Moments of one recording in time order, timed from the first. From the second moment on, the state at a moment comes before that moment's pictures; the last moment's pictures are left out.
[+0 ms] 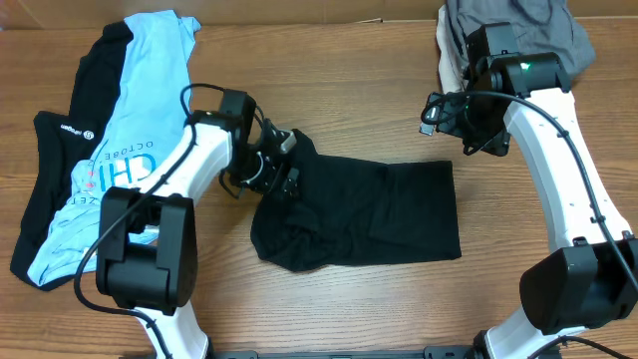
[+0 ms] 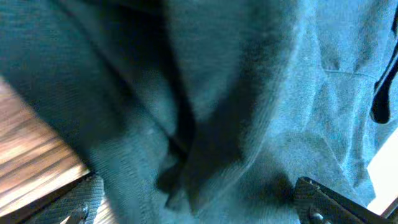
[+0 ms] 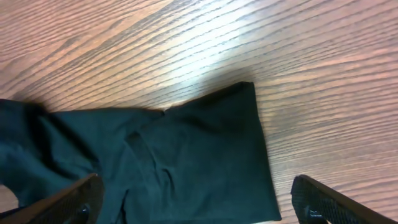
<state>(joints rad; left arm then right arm) -0.20 1.94 1.30 -0.89 0.44 0.24 0.12 1.80 1.74 -1.30 -0.06 0.41</state>
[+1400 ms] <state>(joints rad) -0.30 1.92 1.17 -0.72 0.30 0.04 0.12 1.80 1.72 -1.26 -0.08 0.44</state>
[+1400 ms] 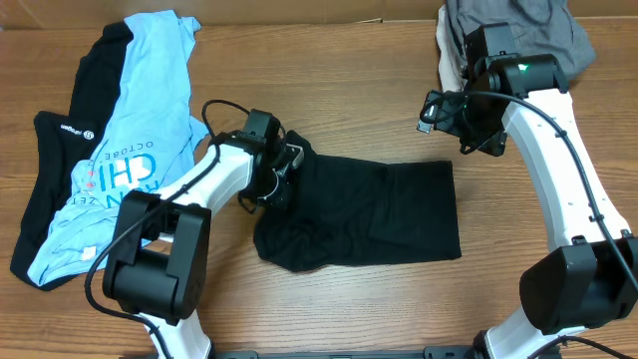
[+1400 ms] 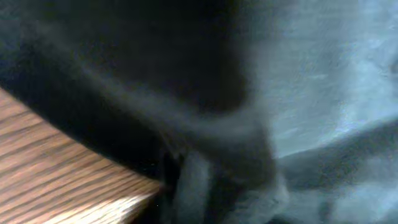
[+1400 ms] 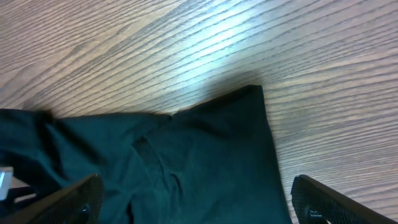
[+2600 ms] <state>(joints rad) -0.14 1.93 1.56 -1.13 0.24 0.09 0.12 1.80 1.34 -1.04 -0.36 0.32</state>
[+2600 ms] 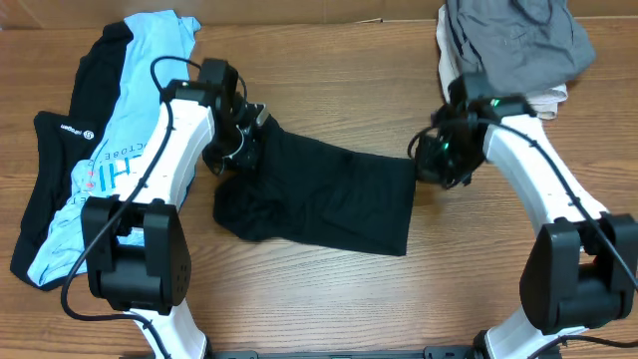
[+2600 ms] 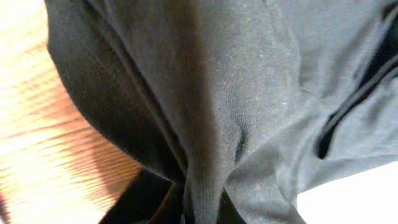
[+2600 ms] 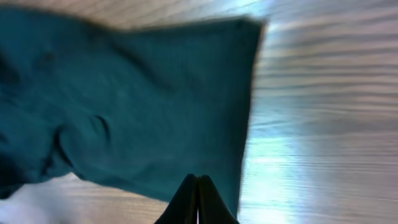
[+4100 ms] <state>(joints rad) -0.59 1.93 1.70 -1.11 0.23 0.03 0.12 1.80 0.99 -0.64 -0.56 0.36</state>
